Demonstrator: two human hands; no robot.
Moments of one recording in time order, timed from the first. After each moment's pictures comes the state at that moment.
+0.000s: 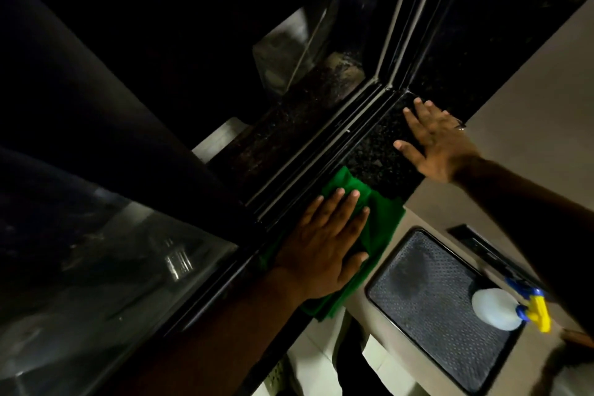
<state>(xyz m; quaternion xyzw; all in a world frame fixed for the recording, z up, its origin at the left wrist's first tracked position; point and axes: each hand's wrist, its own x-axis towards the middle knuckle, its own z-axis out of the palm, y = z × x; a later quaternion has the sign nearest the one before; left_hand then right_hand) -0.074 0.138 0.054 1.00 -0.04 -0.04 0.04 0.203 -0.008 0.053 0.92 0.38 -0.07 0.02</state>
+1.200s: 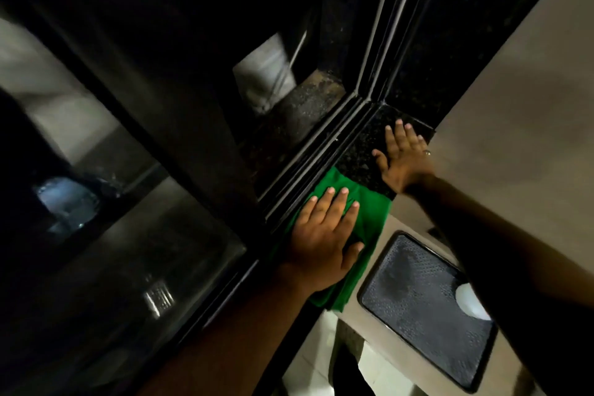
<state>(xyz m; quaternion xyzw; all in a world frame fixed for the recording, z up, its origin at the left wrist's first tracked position) -0.074 0.136 0.057 1.00 -0.03 -0.01 0.07 0.149 0.012 0.049 0.97 0.24 -0.08 0.00</state>
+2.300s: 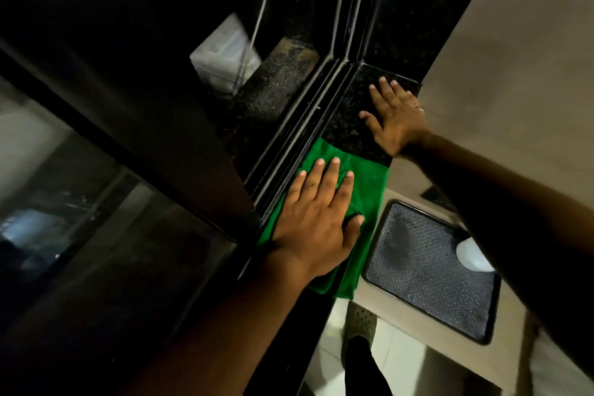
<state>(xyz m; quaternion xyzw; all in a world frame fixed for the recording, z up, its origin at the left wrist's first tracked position) -0.070 0.153 0.050 1.00 -0.06 -0.01 0.05 0.154 0.011 0.039 0.97 0.23 -0.03 -0.04</state>
